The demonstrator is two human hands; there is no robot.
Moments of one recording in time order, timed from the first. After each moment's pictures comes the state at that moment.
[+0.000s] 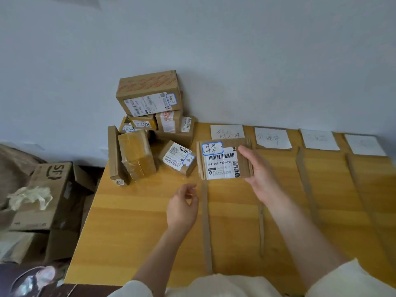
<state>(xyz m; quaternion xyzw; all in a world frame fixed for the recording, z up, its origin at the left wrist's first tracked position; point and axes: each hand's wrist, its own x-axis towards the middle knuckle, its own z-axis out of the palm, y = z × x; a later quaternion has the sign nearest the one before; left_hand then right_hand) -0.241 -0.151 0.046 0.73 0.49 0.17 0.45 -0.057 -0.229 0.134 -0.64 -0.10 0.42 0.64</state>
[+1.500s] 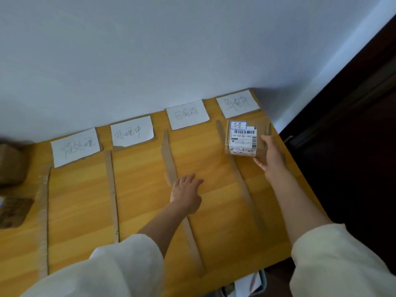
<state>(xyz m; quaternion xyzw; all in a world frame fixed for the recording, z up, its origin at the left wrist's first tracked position) 0.150 -0.426 -0.009 0.94 0.14 -0.25 0.16 0.322 -0.601 0.028 -0.67 0.25 0.20 0.67</state>
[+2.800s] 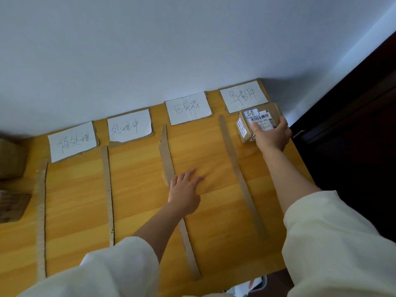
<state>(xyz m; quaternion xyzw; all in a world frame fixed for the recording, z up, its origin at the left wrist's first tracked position) 0.159 -0.428 -0.023 0.94 0.17 -0.25 0.16 0.390 -0.572 -0.015 -0.89 0.15 0.08 0.42</state>
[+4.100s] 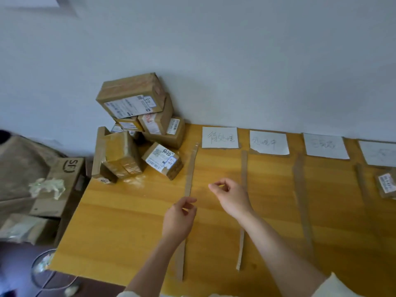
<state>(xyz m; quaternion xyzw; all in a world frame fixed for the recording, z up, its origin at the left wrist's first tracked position) -0.184 -0.208 0.041 0.71 0.54 0.07 0.44 -0.026 -0.270 0.078 -0.80 -0.26 0.39 0.37</state>
